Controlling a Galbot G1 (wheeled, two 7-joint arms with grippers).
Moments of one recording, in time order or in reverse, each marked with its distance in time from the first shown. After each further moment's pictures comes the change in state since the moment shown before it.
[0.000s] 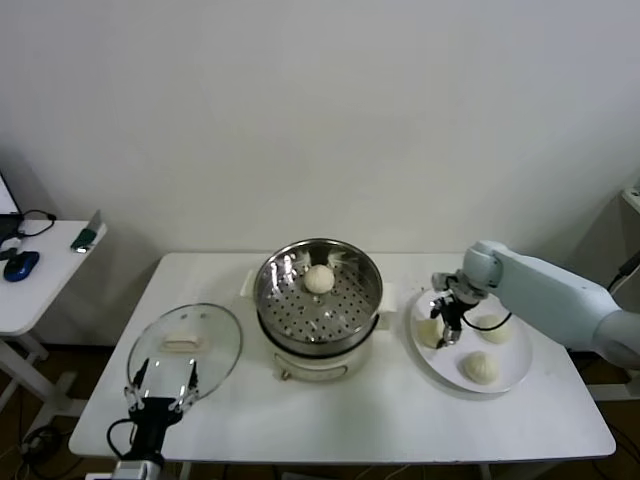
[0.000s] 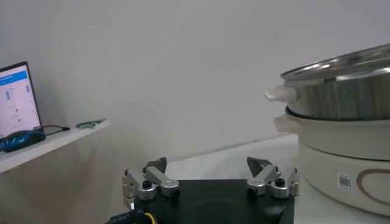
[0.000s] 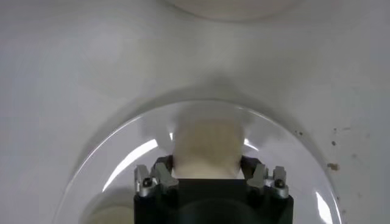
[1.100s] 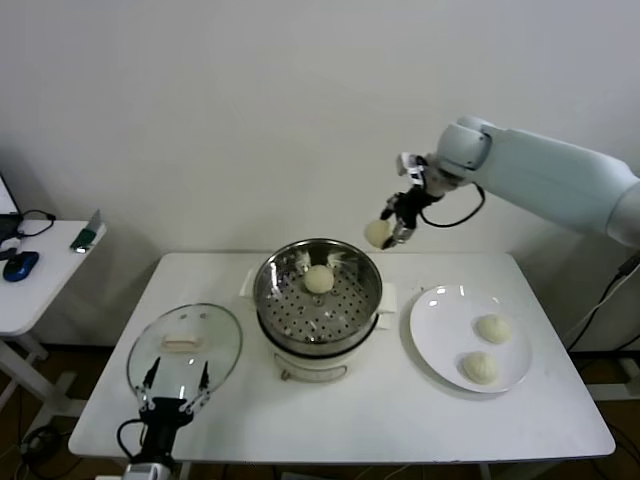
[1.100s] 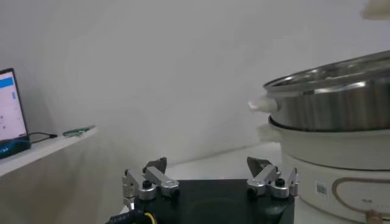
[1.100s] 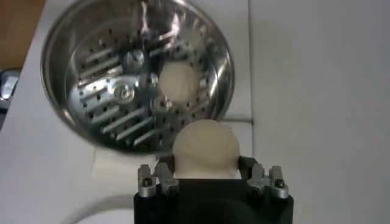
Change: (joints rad) left arm 0.020 -0.014 0.037 -0.040 0.028 -0.002 0.000; right arm 0.603 0.247 -0.353 0.087 0.595 -0.080 0.050
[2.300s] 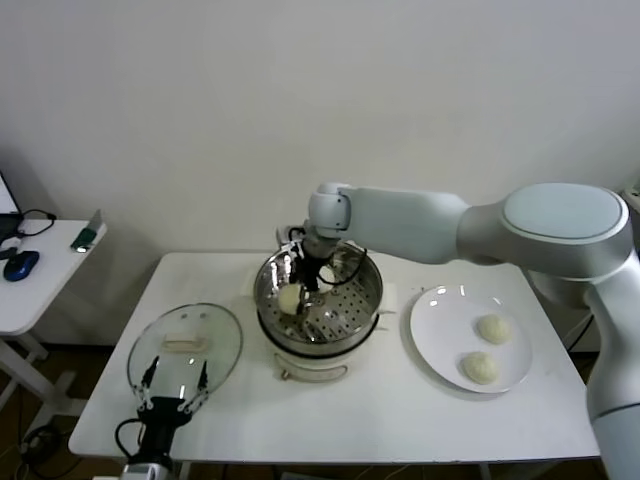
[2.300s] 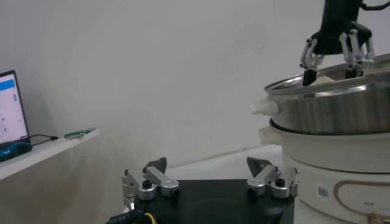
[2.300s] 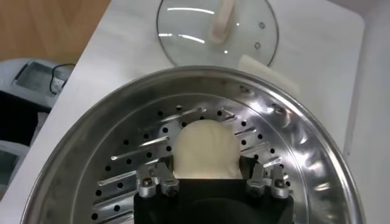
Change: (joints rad) left arm 0.005 0.008 -0.003 -0.003 -0.008 -0.004 0.000; right arm -0.170 0.298 -0.075 -0.008 -0.047 -0.046 0.077
